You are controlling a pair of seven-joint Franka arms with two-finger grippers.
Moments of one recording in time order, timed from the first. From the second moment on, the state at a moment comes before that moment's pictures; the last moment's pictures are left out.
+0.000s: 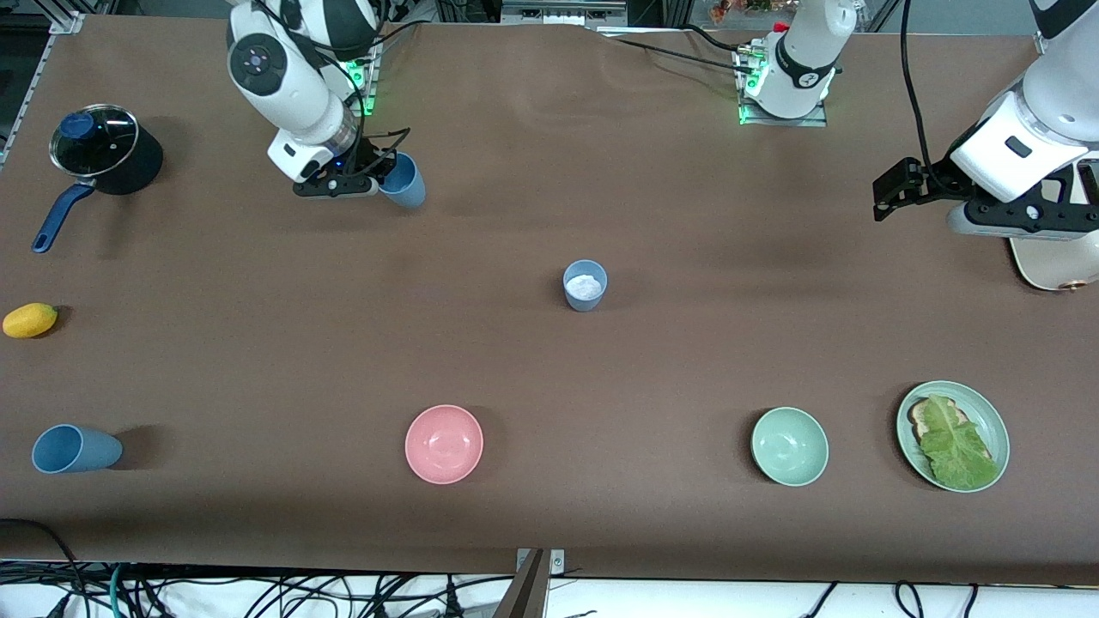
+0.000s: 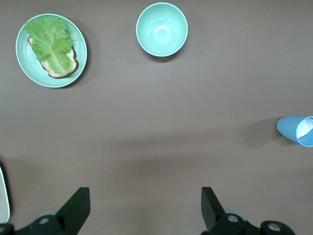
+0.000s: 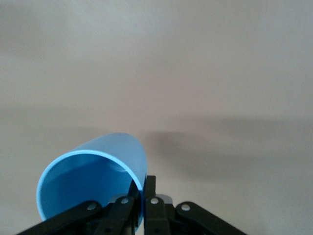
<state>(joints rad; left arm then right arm) -0.02 -0.01 -0.10 -1.65 0.00 1.60 -0.06 0.19 -0.21 0.28 -2.44 0.24 2.15 0.28</state>
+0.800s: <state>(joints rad) -0.02 -0.01 -0.10 -1.65 0.00 1.60 -0.06 0.42 0.24 0.29 -1.74 0.15 1.90 0.80</state>
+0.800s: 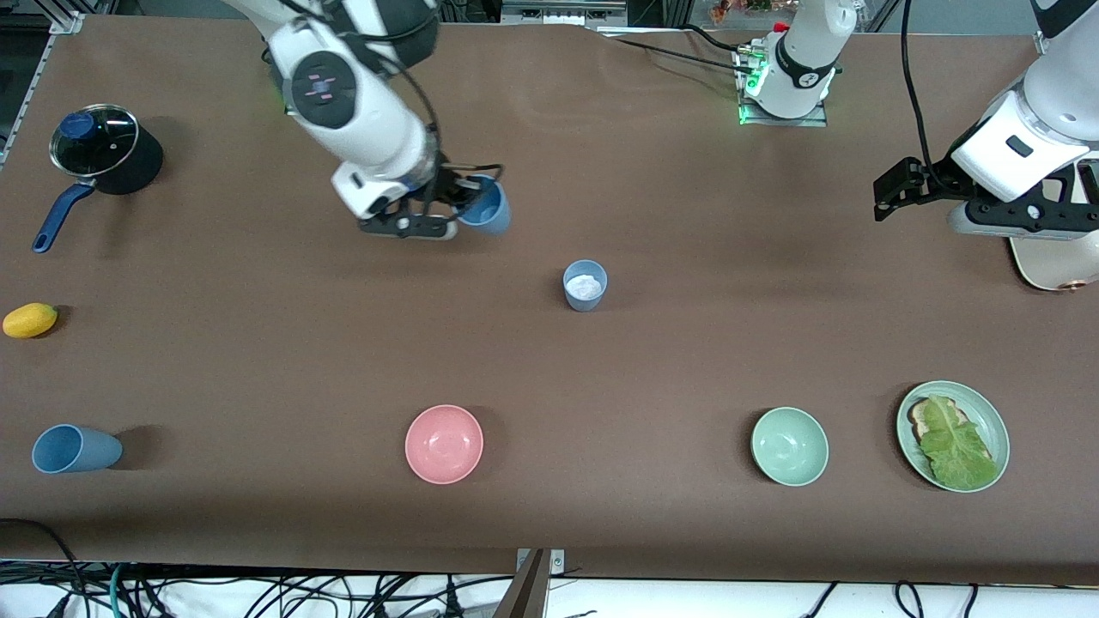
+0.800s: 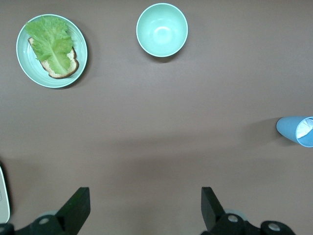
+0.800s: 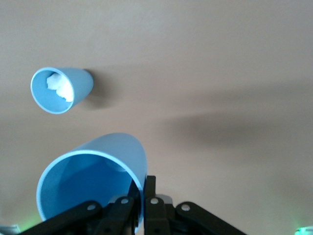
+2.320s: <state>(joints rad) -0.02 -0.01 -0.10 -1.64 0.00 1.60 -0.06 0.64 0.68 0.28 -1.23 -0.09 1.86 1.17</state>
